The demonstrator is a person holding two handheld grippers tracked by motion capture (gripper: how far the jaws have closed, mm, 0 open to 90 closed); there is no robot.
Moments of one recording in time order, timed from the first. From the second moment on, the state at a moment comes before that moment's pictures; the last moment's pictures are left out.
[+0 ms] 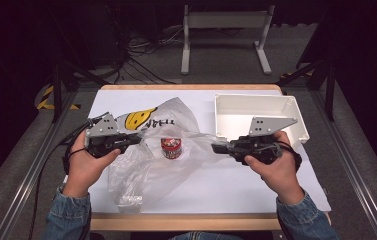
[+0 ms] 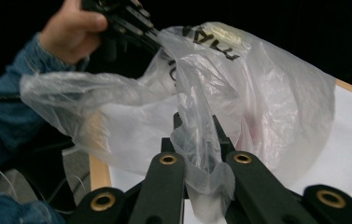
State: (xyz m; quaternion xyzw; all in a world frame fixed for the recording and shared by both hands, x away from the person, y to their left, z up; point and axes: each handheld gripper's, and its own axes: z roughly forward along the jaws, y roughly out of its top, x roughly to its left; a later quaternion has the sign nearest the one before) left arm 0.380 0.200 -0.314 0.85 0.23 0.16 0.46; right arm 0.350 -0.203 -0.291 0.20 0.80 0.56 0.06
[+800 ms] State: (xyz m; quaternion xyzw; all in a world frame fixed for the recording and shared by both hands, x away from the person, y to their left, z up) left arm 0.441 0.219 -0.348 0.80 0.30 0.13 0.50; right arm 0.437 -0.193 -0.294 0.29 0.78 0.55 0.06
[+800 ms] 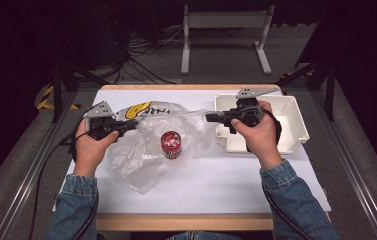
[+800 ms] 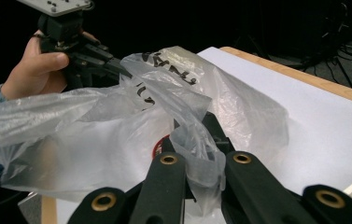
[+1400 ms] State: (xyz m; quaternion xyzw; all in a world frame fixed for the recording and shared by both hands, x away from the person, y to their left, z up) left arm 0.477 0.222 -0.390 0.79 0.37 0.08 0.49; right arm 0.480 -0.179 -0.318 0.35 0.78 0.51 0.08
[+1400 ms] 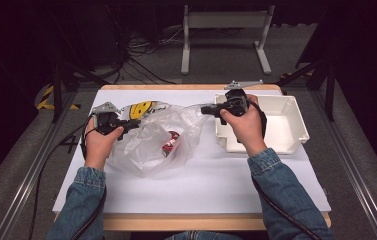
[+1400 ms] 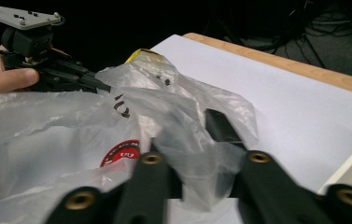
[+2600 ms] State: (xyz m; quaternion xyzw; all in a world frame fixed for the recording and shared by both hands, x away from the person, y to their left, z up) left arm 0.469 0.218 -0.384 0.79 0.35 0.07 0.49; right arm 0.403 -0.158 -0.386 0.25 0.86 0.45 0.05
